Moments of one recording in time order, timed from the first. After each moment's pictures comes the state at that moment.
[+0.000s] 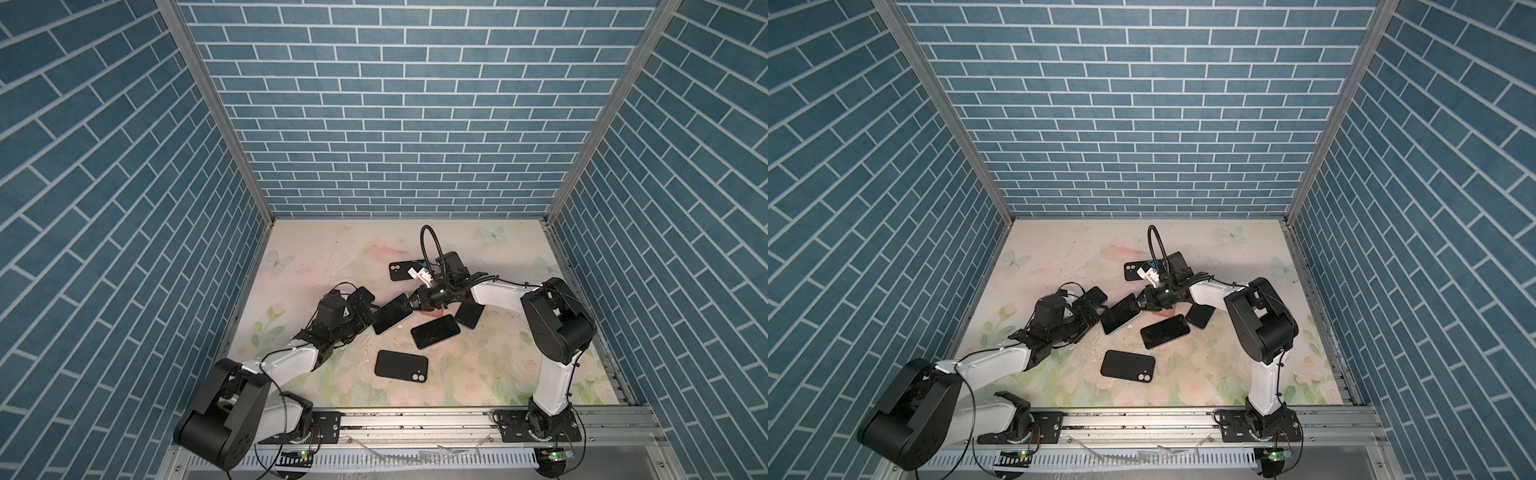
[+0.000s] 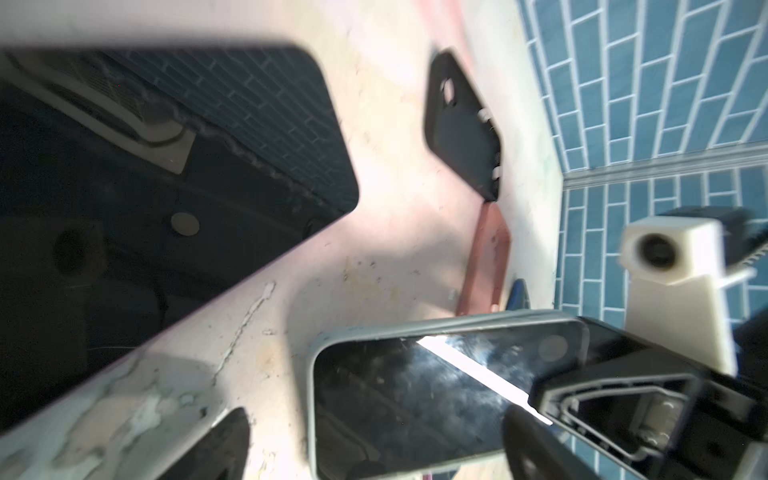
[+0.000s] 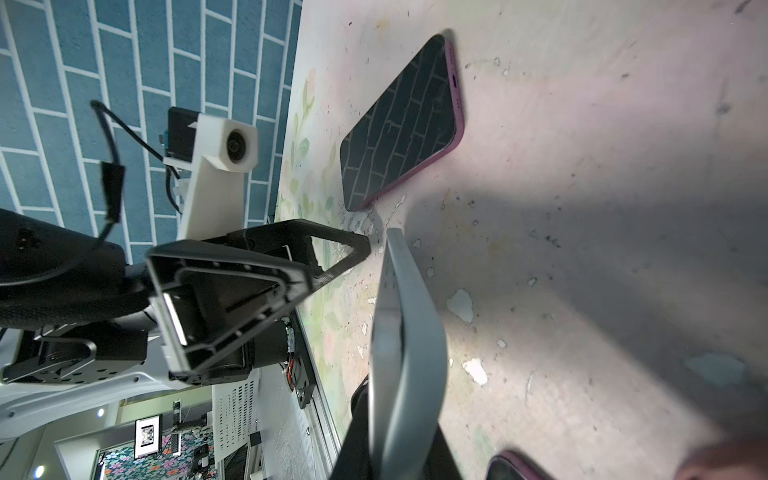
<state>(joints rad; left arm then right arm) -0.37 1.19 0.35 0.21 0.29 -1.00 0.61 1.88 1.13 -0.14 -0.91 0.45</state>
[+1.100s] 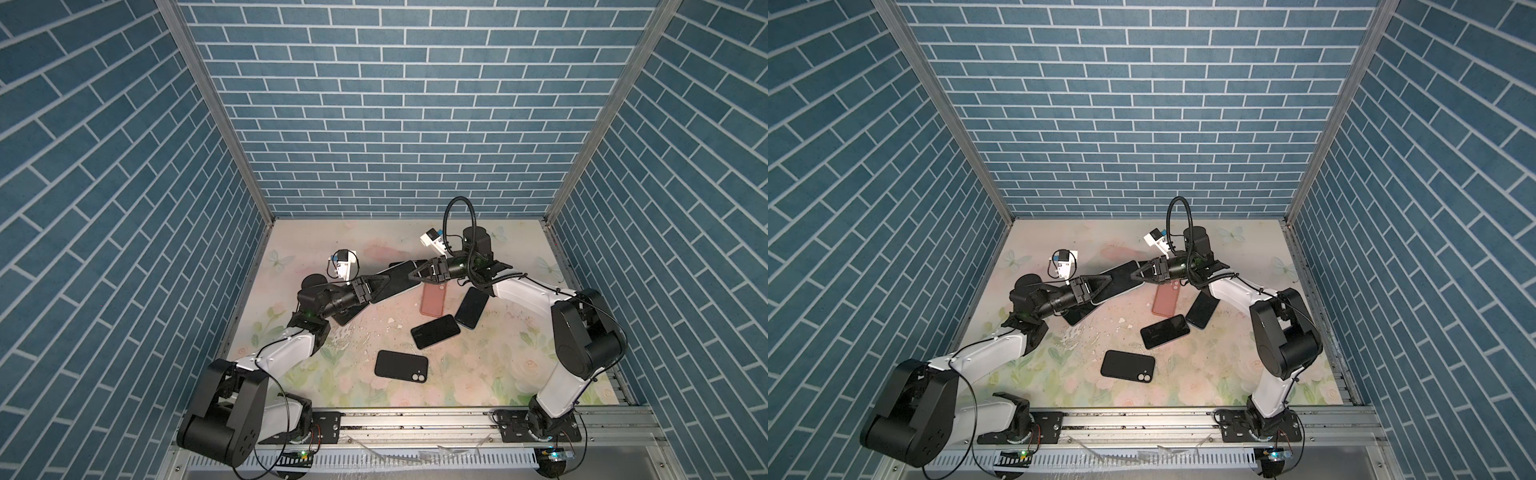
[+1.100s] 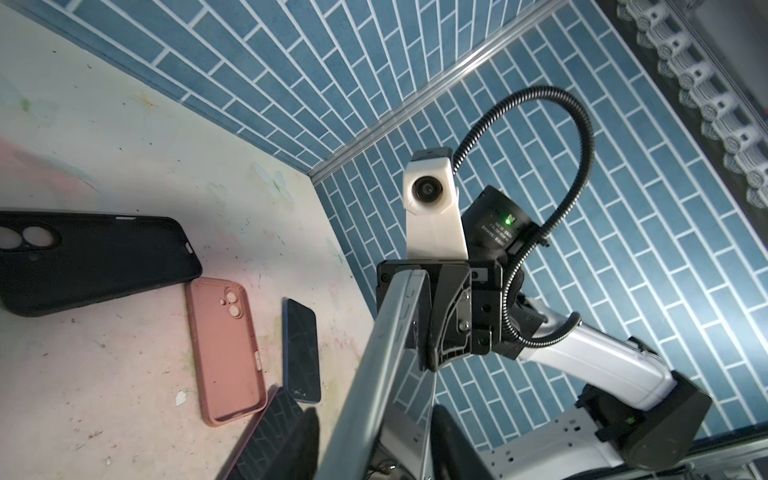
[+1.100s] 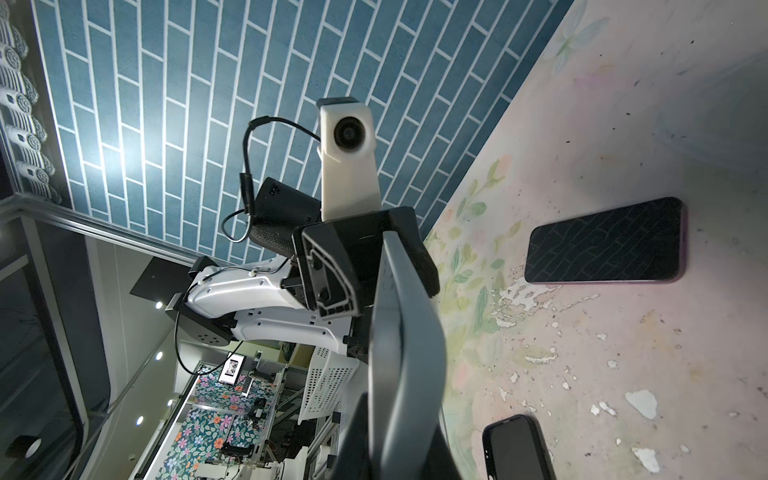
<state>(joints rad) -0.30 1.27 0.48 0.78 0.78 -1.01 0.52 1.74 1.14 0.28 -1.29 0.77</state>
